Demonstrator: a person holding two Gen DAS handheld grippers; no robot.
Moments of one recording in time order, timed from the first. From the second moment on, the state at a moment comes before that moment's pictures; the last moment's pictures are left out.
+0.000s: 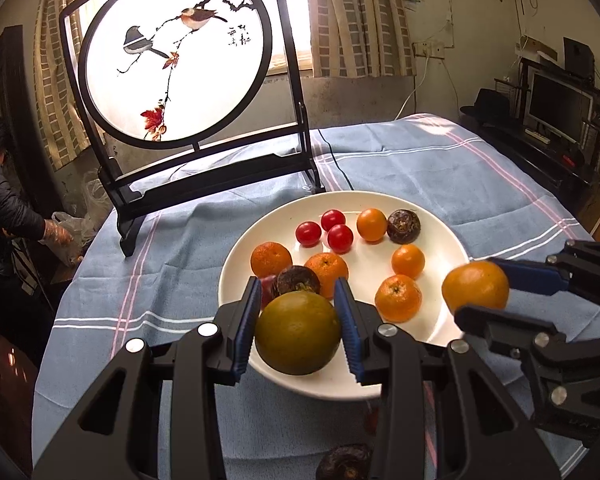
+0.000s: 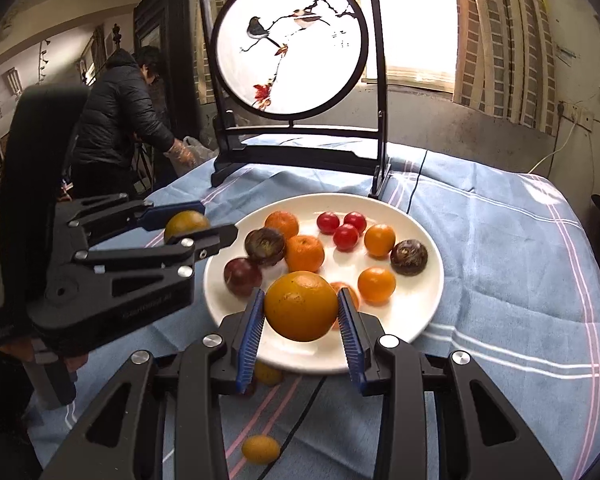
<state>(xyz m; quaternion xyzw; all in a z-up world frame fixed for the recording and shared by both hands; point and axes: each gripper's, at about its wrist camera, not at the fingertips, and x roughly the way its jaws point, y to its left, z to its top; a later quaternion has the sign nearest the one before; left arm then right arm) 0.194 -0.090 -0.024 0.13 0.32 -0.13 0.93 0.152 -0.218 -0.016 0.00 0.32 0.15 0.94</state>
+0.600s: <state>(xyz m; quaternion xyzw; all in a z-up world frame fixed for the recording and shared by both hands) 0.198 -0.060 -0.027 0.14 0.31 -0.11 0.93 0.174 -0.236 -0.023 -0.01 0.34 0.14 0.93</state>
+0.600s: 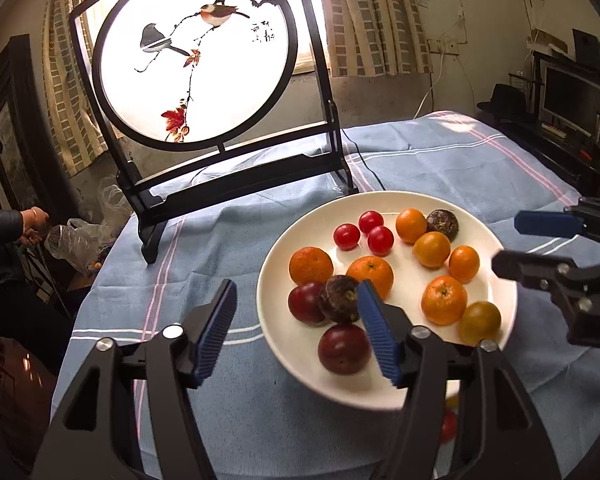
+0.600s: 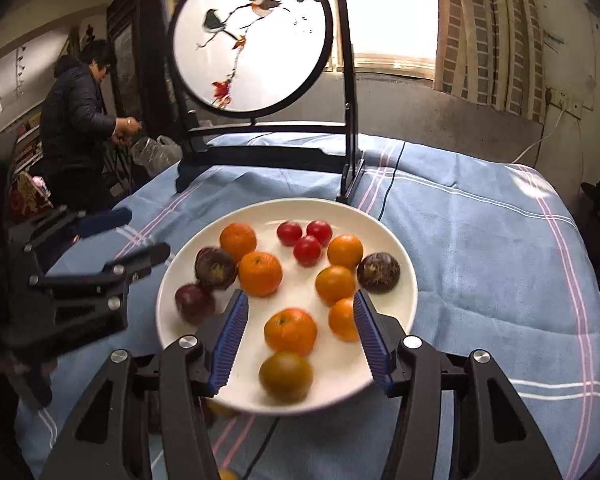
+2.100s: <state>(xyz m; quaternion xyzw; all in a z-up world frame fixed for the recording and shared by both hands) 0.130 -0.083 0.027 0.13 0.26 -0.15 0.94 0.081 -0.216 0.029 -0.05 0.28 0.17 0.94</state>
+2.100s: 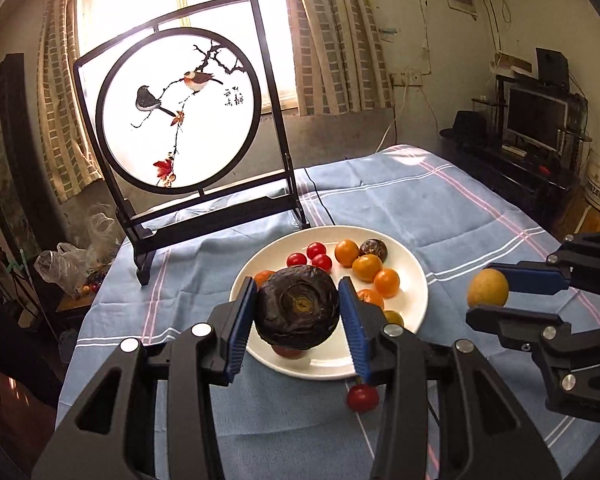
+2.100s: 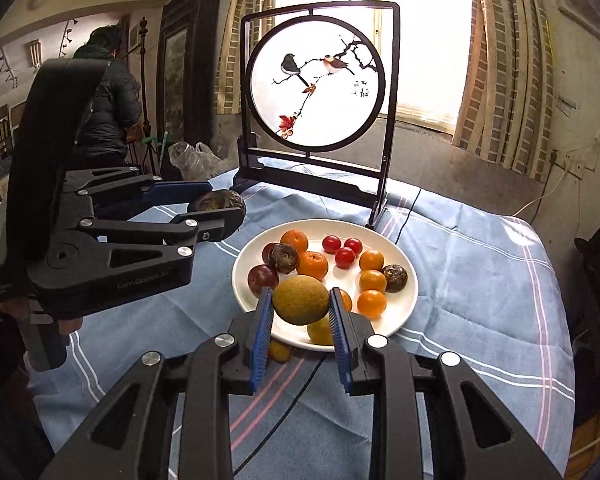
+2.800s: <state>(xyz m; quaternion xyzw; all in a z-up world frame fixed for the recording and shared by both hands) 0.209 -0.094 -0.023 0.15 0.31 -0.12 0.93 0.184 -0.217 -0.006 -0.03 0.33 0.15 0.93</state>
